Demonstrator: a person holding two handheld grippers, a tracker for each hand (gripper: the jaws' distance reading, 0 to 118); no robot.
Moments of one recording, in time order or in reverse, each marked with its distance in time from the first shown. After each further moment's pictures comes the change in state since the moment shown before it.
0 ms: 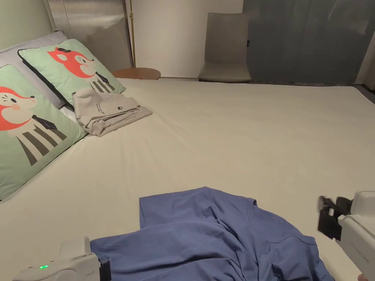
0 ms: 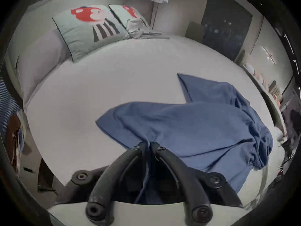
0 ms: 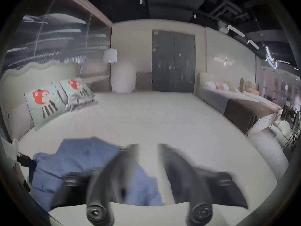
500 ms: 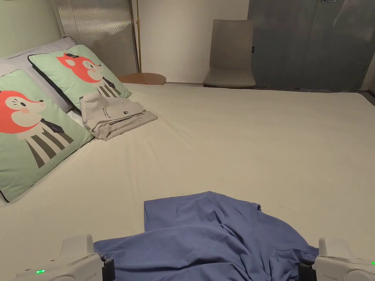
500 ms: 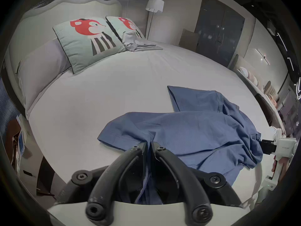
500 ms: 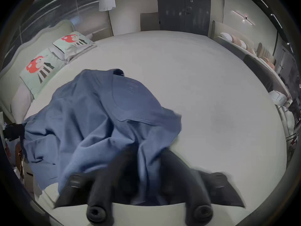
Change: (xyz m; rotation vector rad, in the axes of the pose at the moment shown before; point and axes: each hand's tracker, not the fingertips) left arm 0.001 0.001 0.030 0.059 -0.045 -0.003; right arm -0.002 -0.071 -0.065 -0.474 0.100 -0.023
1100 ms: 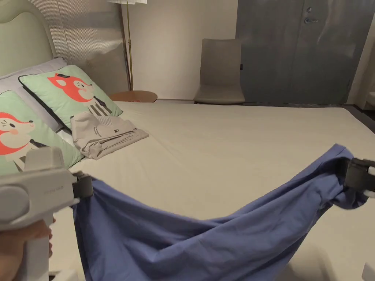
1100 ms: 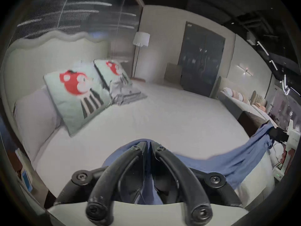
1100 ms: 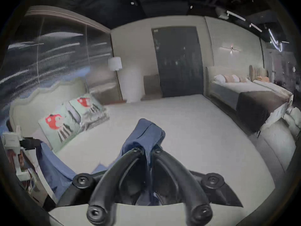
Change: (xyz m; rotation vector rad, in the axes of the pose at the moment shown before) left arm 0.026 0.168 0.095 0.323 -0.138 -0.070; right arm 0.027 0.138 0.195 0.592 0.048 -0.050
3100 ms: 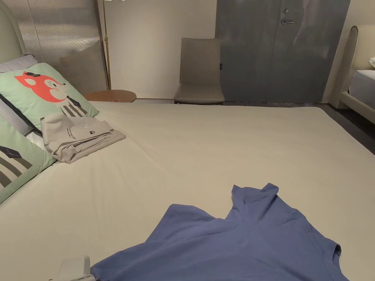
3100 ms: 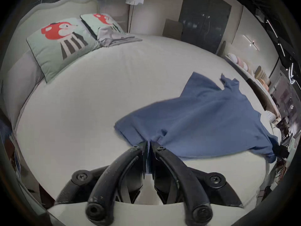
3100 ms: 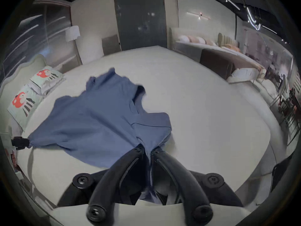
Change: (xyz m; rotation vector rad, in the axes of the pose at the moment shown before) left arm 0.014 -0.195 -0.098 -0.413 0.030 -0.029; right arm 0.104 -0.231 0.042 -0.438 -0.349 -0.145
